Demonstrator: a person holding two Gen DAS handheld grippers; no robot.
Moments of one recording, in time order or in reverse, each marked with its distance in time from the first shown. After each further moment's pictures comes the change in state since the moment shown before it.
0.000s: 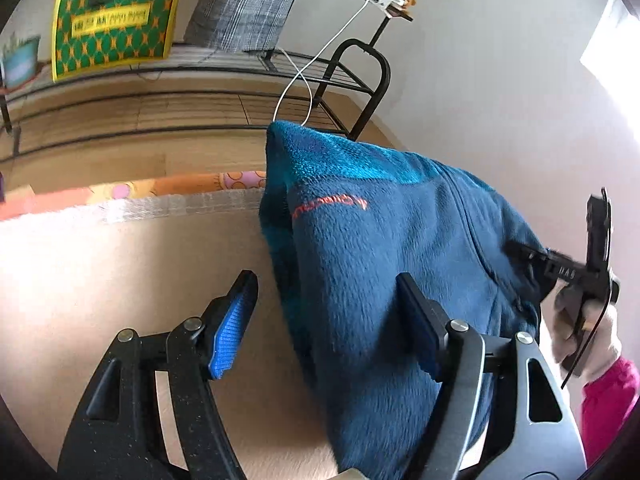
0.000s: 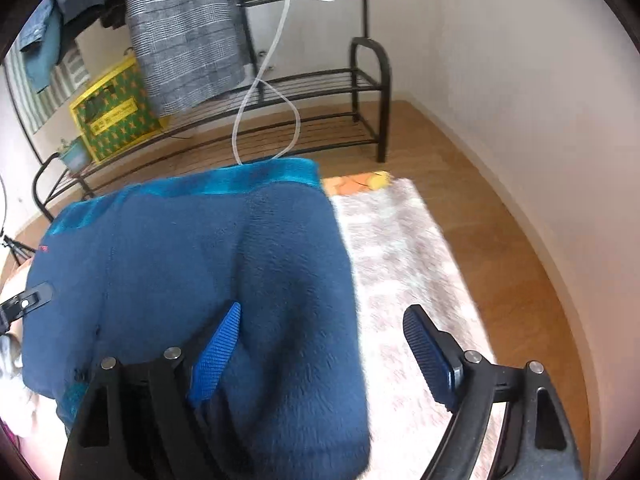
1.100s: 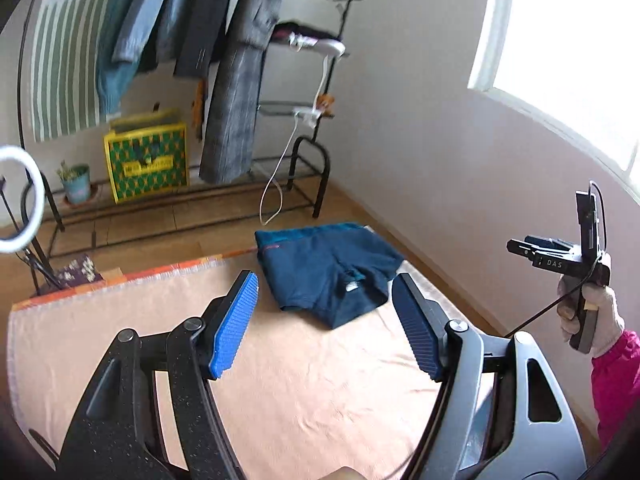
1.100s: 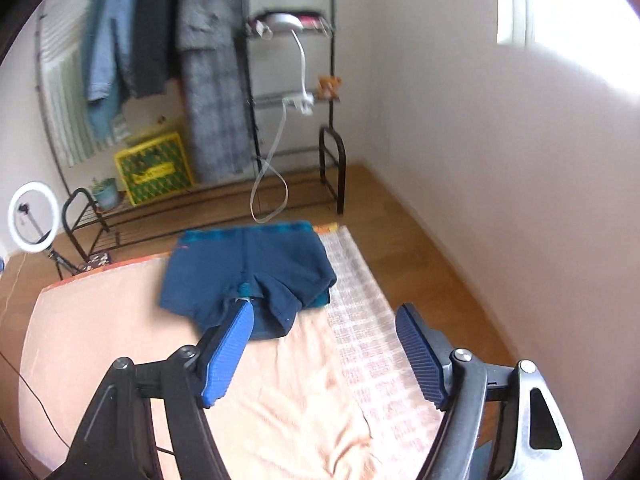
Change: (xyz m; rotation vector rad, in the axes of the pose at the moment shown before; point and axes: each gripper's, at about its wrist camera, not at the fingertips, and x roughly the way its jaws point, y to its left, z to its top) left arm -0.417 -0.135 -0.065 0.223 -0.247 0.018; right arm -0.396 0.061 -0.098 -0.024 -0.228 -0.128
